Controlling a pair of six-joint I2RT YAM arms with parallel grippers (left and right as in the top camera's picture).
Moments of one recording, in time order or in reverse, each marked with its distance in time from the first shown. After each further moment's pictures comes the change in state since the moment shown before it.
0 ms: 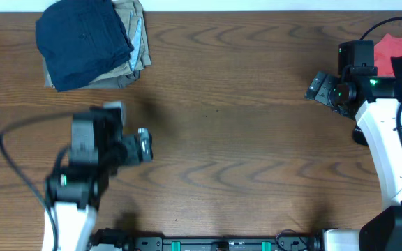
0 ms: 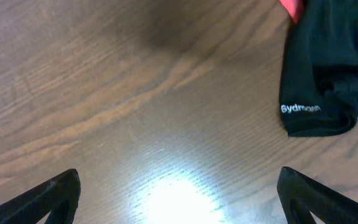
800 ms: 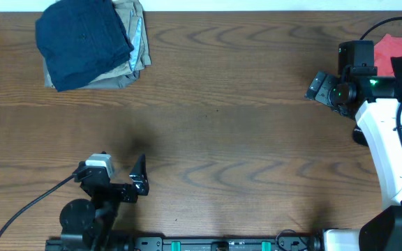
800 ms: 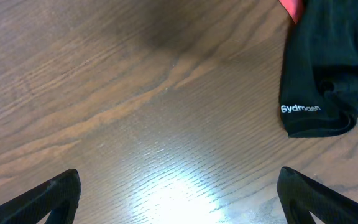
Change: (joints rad) left arm 0.000 -0.837 -0.433 0.252 -0.031 0.003; right arm 0.000 0.000 0.000 -0.001 0.000 0.000
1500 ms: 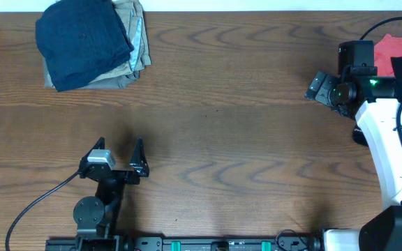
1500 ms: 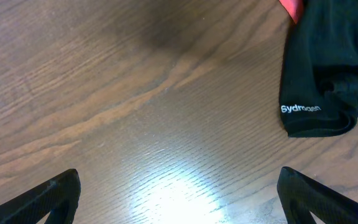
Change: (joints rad) left arm 0.061 -0.050 -0.346 0.529 -0.022 0.000; right arm 0.000 0.000 0.000 0.000 0.000 0.000
